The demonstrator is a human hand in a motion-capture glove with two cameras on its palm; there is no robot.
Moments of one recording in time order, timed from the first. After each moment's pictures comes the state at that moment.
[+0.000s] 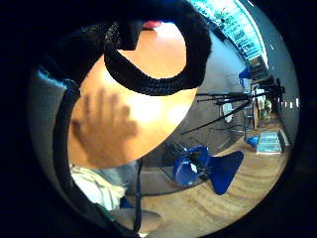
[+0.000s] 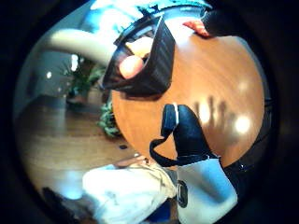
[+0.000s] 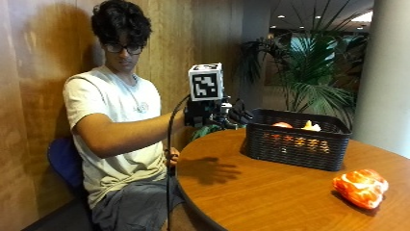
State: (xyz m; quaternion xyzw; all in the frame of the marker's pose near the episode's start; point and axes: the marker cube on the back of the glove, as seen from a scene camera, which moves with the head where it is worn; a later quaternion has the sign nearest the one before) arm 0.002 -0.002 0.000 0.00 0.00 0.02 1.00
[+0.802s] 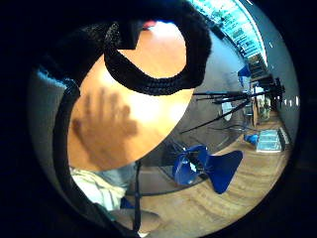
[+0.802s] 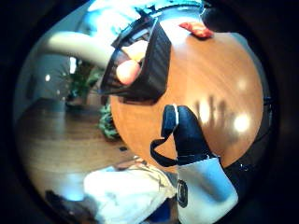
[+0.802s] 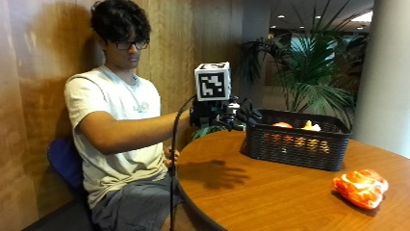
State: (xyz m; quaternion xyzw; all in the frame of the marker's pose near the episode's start) arm 0.022 -0.020 -0.005 0.00 0.01 0.05 1.00
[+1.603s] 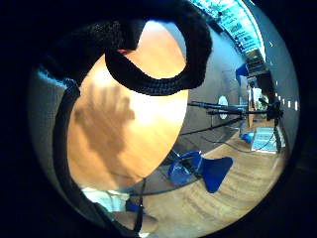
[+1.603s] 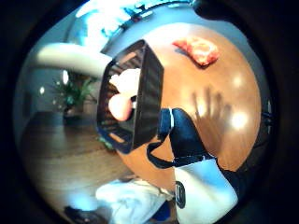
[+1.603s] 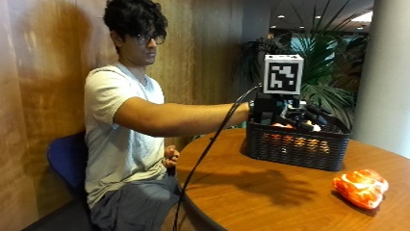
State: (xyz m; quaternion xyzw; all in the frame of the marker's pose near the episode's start) arm 0.064 -0.181 -0.023 -0.03 0.02 0.09 0.99
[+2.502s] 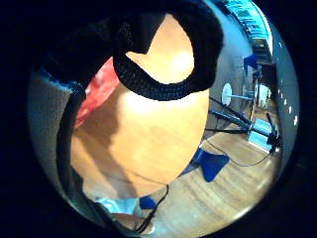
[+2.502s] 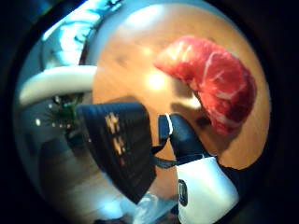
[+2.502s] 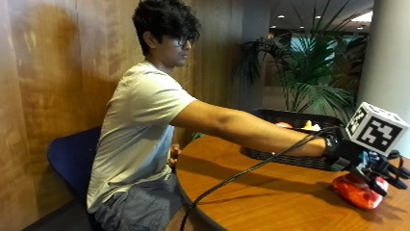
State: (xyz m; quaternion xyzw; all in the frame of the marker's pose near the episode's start) arm 0.108 -0.363 0.100 -0.19 0.03 0.17 0.97
